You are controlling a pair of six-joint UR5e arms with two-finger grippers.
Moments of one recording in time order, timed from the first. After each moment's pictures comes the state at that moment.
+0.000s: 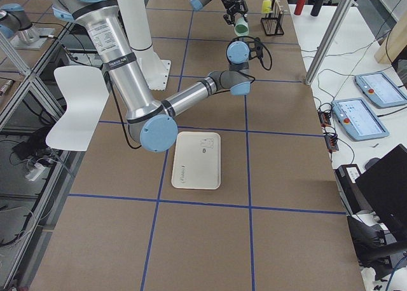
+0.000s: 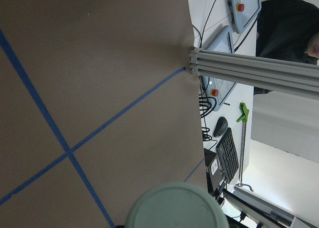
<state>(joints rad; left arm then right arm) -0.70 -2.06 -1.85 -2.41 -1.70 -2.54 0.94 -1.11 1.59 -0.29 2.38 1.41</state>
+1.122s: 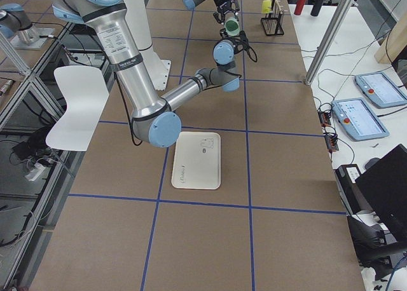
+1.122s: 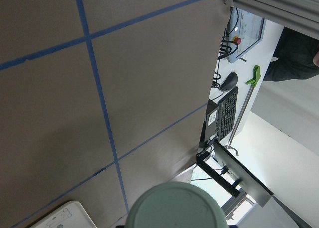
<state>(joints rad) -0.62 -2.10 -1.91 -2.42 -1.70 -2.70 0.79 -1.10 1.60 -0.10 2.19 1.43</state>
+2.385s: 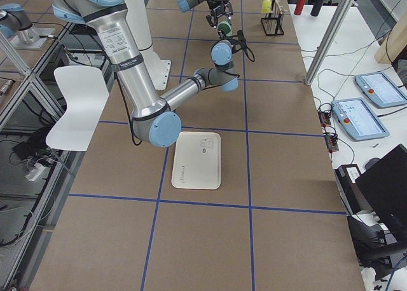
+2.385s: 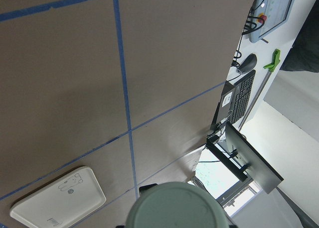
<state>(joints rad) -0.56 -2.13 -1.91 -2.42 -1.69 -2.76 0.78 -1.10 1.60 -0.07 2.19 1.45</state>
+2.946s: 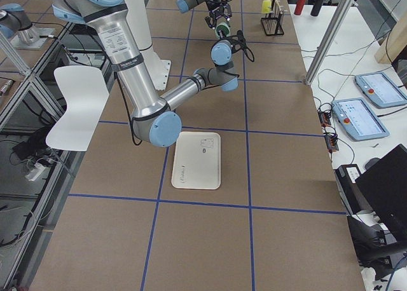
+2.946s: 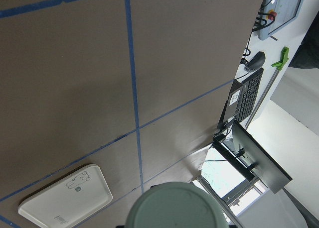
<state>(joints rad) -0.55 -2.13 -1.91 -2.42 -1.69 -2.76 0.77 -1.09 1.60 -0.07 2.19 1.45</state>
